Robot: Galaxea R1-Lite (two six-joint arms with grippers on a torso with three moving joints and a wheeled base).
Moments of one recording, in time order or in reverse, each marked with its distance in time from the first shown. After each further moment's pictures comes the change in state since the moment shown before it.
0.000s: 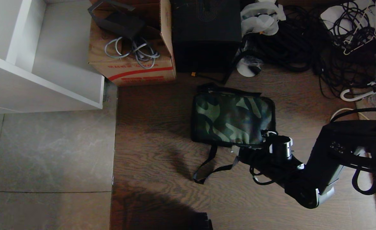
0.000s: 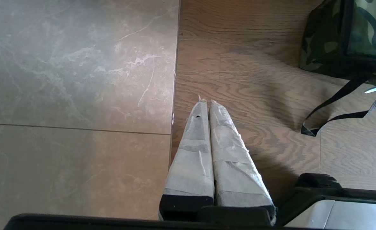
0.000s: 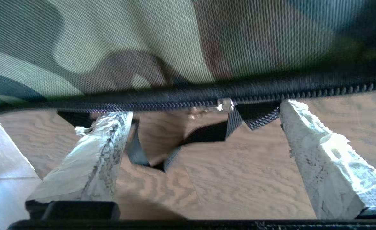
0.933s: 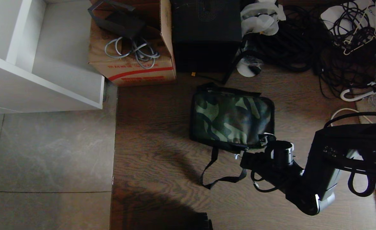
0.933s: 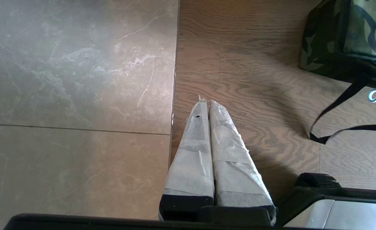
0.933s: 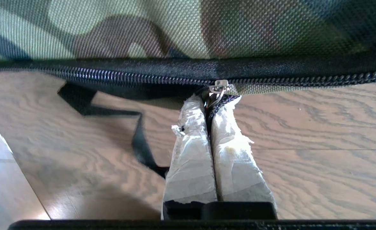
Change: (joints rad) left arm 0.000 0.000 0.000 0.000 0.000 0.000; right arm 0.001 0.037 0.055 -0.096 0.017 -0.133
